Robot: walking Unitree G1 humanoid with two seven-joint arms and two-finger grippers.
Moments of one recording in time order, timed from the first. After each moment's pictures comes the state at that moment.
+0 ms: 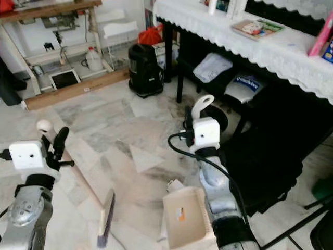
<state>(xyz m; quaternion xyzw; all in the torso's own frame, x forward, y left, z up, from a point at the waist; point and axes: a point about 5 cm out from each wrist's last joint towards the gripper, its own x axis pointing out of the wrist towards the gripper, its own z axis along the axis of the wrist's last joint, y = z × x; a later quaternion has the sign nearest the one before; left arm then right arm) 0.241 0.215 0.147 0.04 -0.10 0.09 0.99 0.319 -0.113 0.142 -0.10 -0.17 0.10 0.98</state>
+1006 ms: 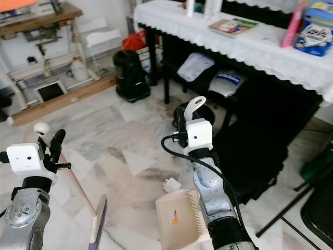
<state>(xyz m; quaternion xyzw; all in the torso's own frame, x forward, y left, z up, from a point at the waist) 0.244 0.211 0.151 0.04 -0.11 0.08 0.99 0.320 -0.122 0.142 -0.09 -0.17 0.08 0.98</state>
